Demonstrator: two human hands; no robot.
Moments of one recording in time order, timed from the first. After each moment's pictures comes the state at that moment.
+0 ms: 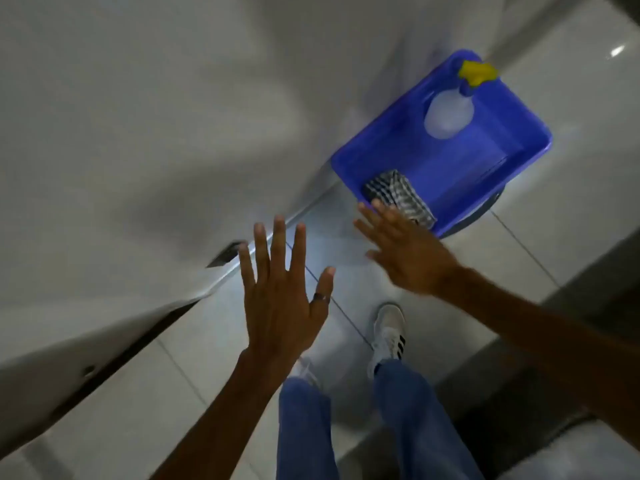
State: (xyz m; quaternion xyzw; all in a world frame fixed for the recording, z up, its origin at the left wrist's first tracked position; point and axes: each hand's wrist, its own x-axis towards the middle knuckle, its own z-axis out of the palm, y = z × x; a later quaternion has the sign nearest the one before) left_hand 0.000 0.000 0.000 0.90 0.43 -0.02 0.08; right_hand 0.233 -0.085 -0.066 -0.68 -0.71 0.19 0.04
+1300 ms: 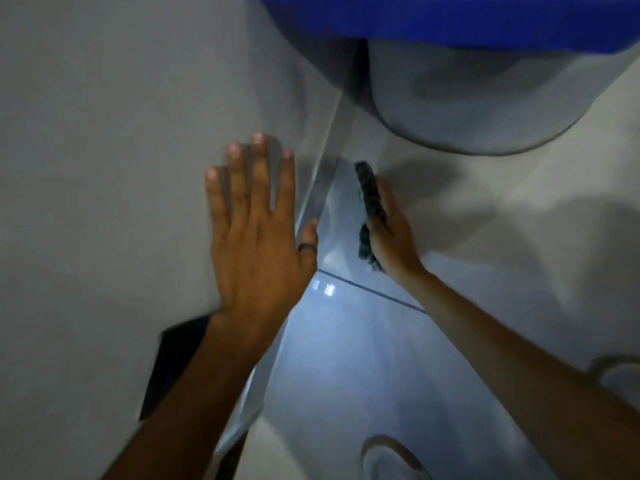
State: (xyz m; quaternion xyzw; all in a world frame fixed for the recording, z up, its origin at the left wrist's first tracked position) left_hand -0.017 0.157 -0.327 0.97 0.13 0.00 -0.22; right_hand 0.057 0.032 -0.508 -0.72 -0.03 0.28 0.64
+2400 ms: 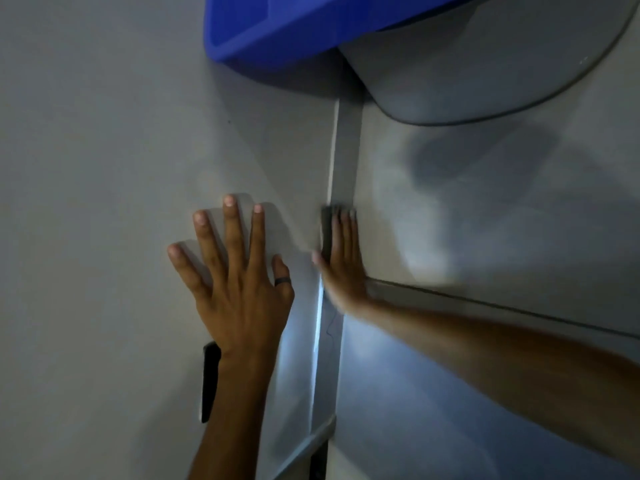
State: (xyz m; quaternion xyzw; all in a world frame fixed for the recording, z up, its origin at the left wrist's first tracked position) left_hand -0.057 0.175 -0.319 0.89 0.12 0.02 -0.43; right_hand -0.039 0.140 -0.518 -0.72 -0.08 0.23 0.65
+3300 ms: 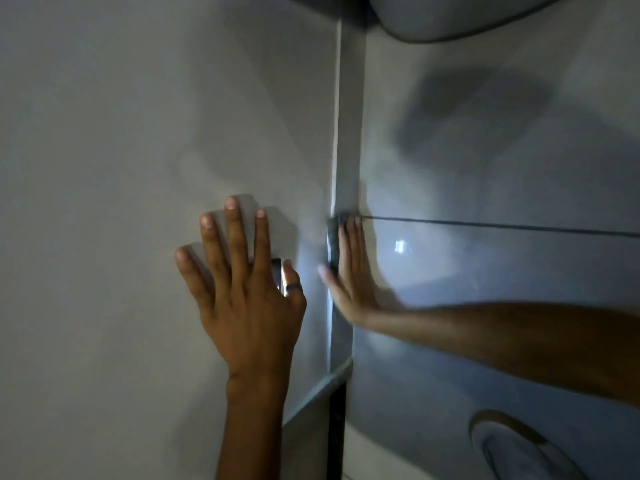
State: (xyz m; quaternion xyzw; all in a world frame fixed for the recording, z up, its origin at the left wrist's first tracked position) left_hand -0.151 0.169 -0.298 0.92 0.10 -0.01 -0.39; right_hand -0.165 0.133 -0.512 -0.71 -0.11 0.26 0.65
